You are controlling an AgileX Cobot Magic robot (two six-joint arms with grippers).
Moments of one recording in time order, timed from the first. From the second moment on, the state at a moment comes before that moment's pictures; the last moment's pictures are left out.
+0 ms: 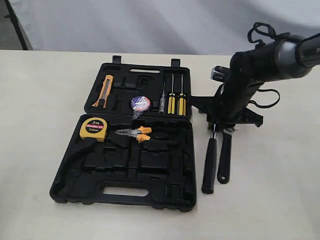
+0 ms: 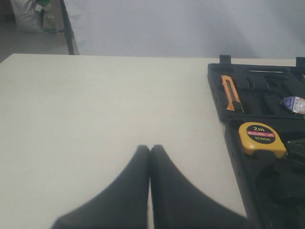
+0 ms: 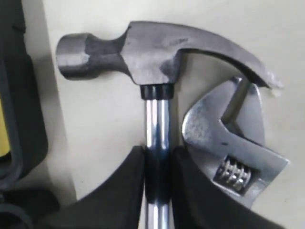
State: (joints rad) left arm -0.40 1.30 -0.96 0.82 0.66 -0.60; right arm 0.22 2.07 -1.25 -0.03 0.55 0.60
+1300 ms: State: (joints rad) left arm -0.40 1.30 -0.96 0.82 0.66 -0.60; right arm 0.79 1.95 -1.44 0.25 0.77 -0.69
